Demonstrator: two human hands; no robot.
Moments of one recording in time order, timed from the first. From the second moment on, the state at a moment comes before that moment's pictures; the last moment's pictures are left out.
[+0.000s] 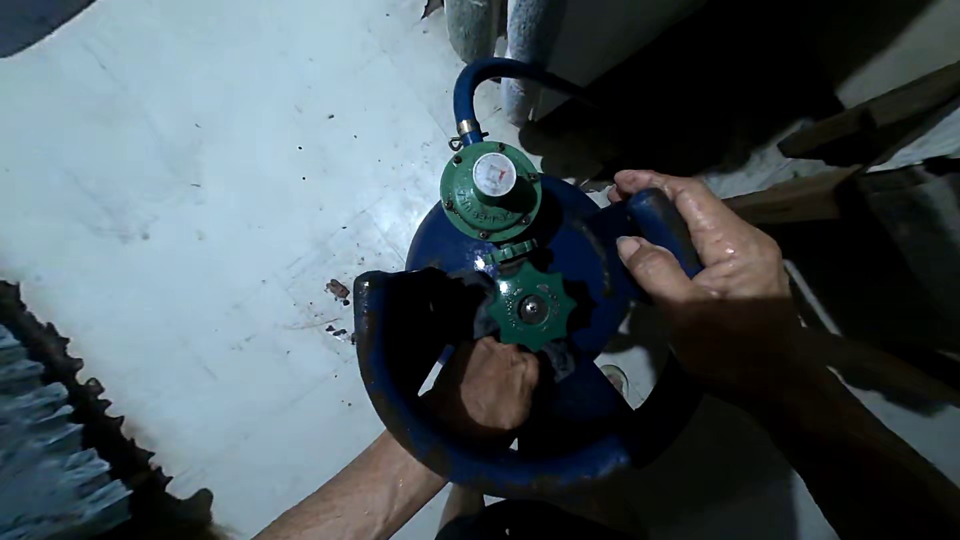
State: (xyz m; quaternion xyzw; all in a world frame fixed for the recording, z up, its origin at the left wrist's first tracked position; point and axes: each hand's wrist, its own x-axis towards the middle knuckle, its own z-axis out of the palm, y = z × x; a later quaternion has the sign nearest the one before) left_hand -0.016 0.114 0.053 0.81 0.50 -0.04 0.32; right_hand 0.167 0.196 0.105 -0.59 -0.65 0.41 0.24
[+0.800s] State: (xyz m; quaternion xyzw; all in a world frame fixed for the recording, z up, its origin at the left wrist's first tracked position) left_hand -0.020 0.107 0.053 0.85 0.49 -0.03 0.22; right_hand 0.167 0.197 0.102 -0.59 -0.66 0.39 0.25
